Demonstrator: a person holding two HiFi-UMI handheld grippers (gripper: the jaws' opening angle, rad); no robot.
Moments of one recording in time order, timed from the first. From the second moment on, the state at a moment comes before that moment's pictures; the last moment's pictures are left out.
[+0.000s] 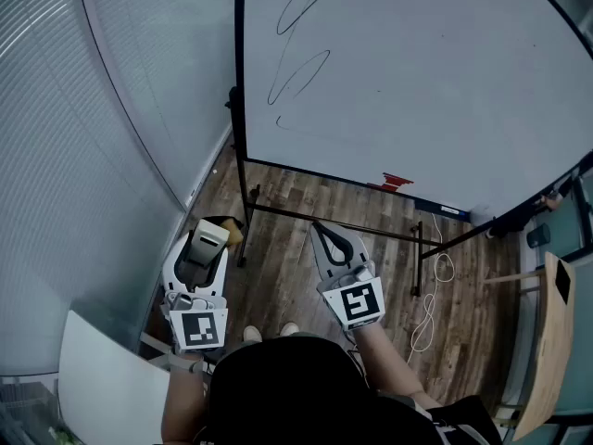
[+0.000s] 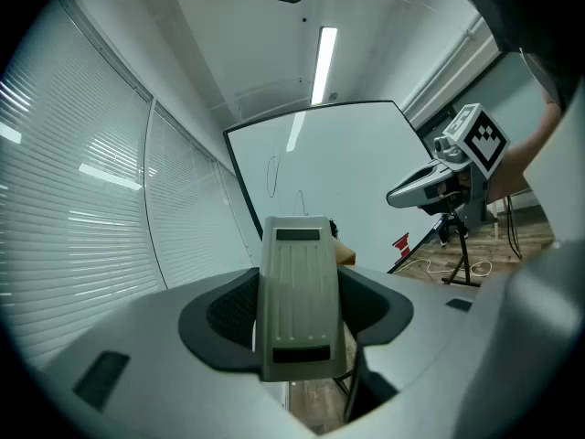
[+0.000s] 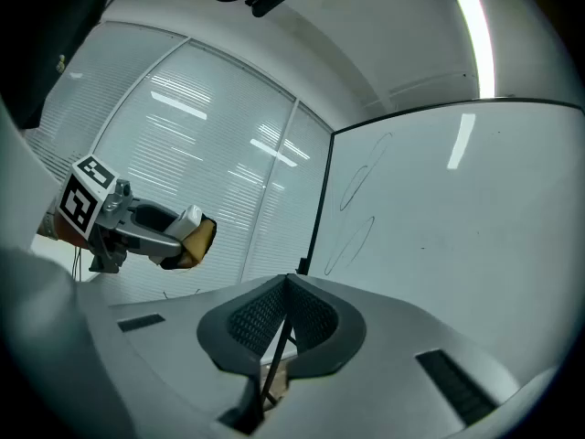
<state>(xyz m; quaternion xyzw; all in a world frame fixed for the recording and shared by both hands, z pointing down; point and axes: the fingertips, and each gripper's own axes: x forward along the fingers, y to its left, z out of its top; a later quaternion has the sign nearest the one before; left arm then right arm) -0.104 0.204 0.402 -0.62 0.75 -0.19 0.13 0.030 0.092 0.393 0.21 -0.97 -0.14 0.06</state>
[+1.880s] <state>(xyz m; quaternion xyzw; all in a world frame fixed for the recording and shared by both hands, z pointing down) -0.236 -0.102 0.208 -0.65 0.63 -0.14 0.40 -0.145 -0.155 0.296 0.35 -0.92 -0.18 -0.01</state>
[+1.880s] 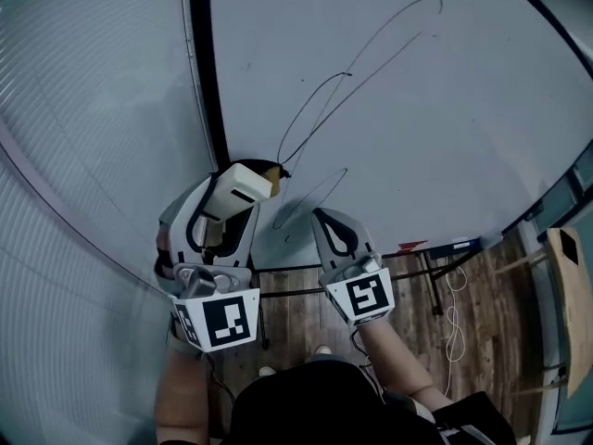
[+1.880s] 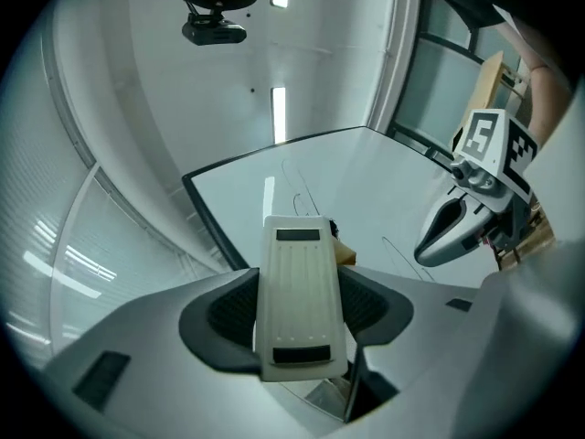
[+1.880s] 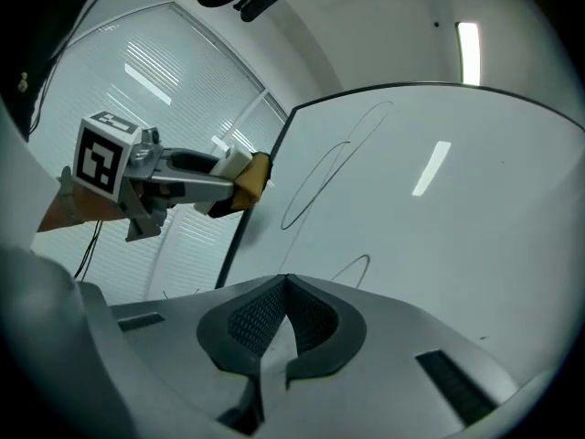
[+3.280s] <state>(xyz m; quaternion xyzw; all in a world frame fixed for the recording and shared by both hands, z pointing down) -0.051 -0.224 -0.059 -0.54 0.58 -0.18 0.57 0.056 -0.192 0.252 0.48 -0.86 -0.16 -0.02</state>
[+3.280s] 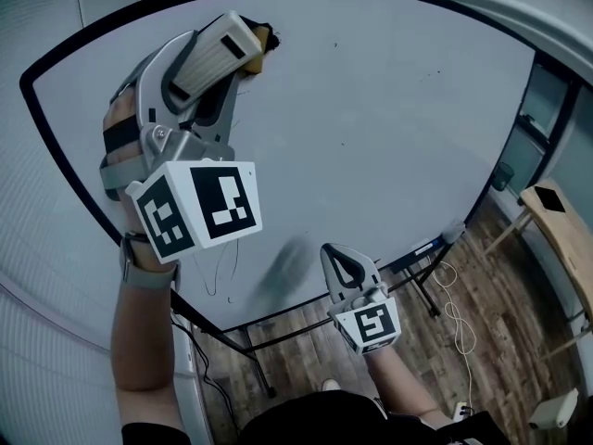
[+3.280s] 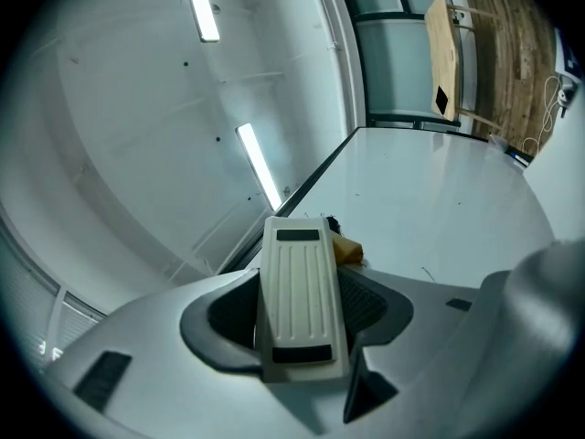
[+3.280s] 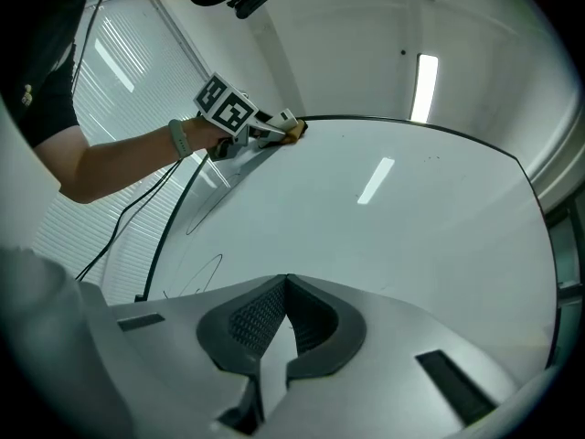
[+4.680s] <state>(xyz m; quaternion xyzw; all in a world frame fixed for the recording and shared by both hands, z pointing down) -0.204 -0.185 0.233 -0.62 0.66 -0.22 0.37 -0.090 -0.155 0.327 0.35 -0.93 -0.11 0.03</state>
